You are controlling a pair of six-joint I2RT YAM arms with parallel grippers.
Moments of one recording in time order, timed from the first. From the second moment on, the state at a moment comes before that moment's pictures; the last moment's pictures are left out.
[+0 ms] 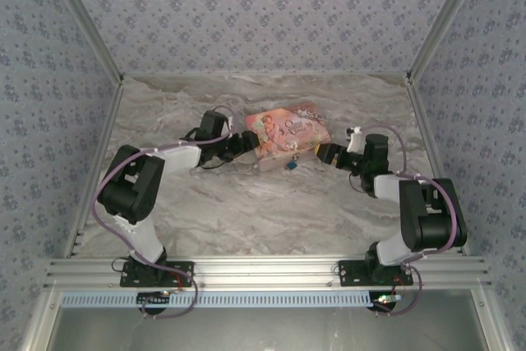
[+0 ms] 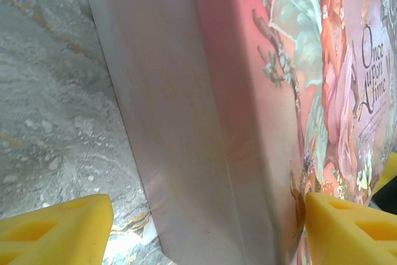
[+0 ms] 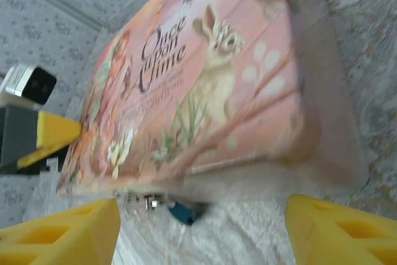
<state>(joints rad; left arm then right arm) -0.46 1.79 0.98 0.04 0.45 -0.80 0.04 1.49 0.45 0.54 -0.71 0.48</state>
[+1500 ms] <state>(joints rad) -0.46 1.78 0.96 0.07 0.43 -0.90 0.25 1.82 0.48 0.92 -0.77 0.48</state>
